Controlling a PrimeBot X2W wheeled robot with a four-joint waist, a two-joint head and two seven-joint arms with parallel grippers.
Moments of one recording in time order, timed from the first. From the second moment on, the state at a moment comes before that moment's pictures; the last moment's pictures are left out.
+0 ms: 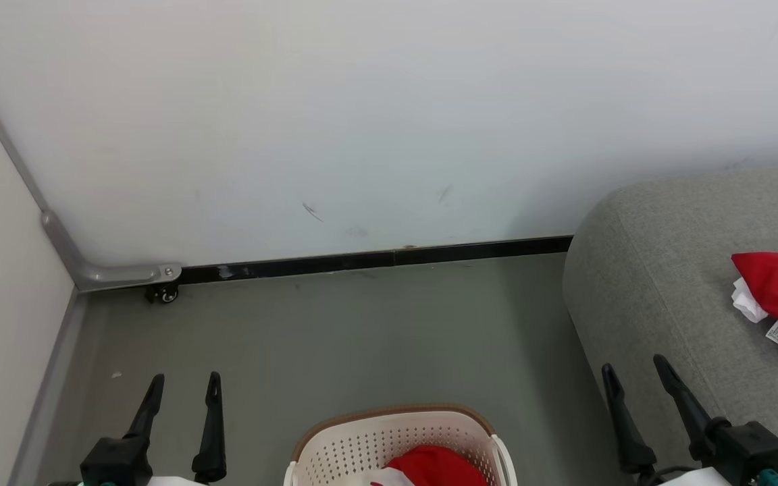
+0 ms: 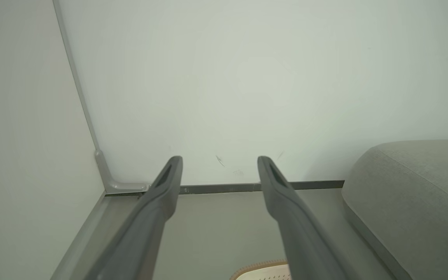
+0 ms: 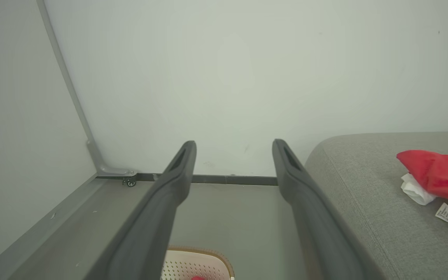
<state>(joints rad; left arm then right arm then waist) 0.04 0.22 -0.24 0.17 -0.33 0.21 -0.25 0.12 -0.04 -0.01 0.16 0.09 0.13 -0.18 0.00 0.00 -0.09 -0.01</state>
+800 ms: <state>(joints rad) 0.04 0.21 -0.28 0.17 -0.30 0.16 -0.25 0.17 -0.04 -0.08 0.09 0.10 0.13 -0.16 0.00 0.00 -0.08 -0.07</state>
